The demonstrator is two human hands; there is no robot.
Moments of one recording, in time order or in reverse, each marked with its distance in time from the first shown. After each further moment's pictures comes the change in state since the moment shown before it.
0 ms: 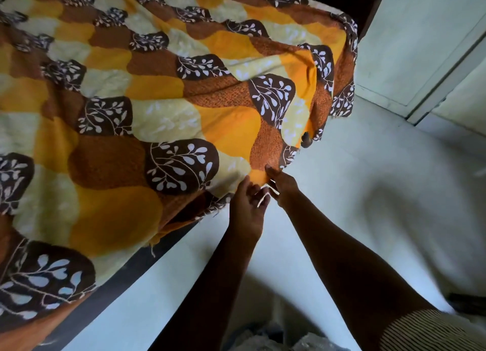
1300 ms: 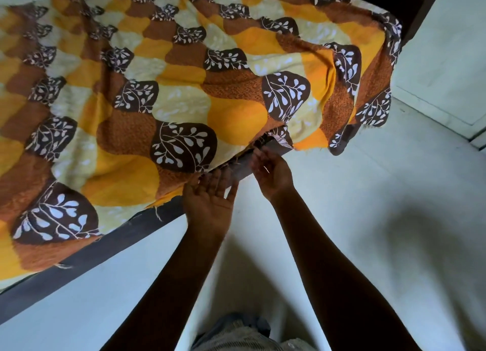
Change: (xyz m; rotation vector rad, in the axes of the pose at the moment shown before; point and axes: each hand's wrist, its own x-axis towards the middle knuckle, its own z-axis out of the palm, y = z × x) left_hand -0.054 0.021 -0.007 -0.299 0.027 0.367; right_hand -0.043 -0.021 0.018 0.459 -0.461 0.080
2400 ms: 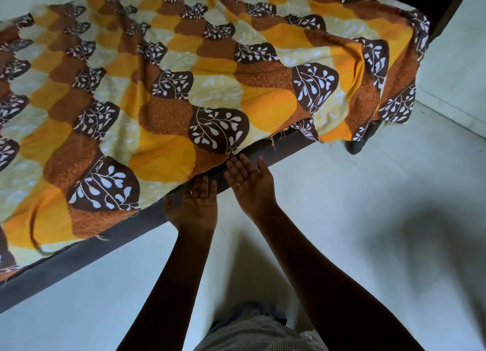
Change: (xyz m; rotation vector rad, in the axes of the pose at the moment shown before) left_hand -0.012 0.051 -0.066 -0.288 0.117 0.186; right_hand -0.062 0.086 0.031 0.013 -0.183 0.134
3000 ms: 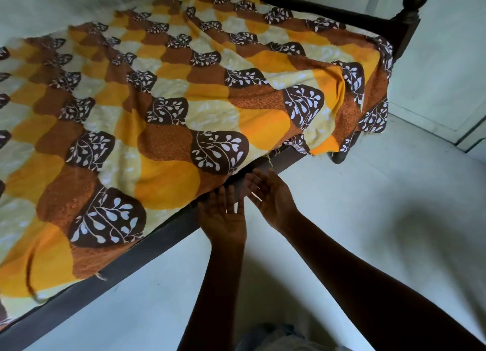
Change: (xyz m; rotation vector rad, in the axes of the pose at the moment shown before) left_hand 0.006 -0.036 0.011 0.048 -0.121 -0.151; right_hand -0.001 -0.025 -0.014 -0.204 0.075 -0.107
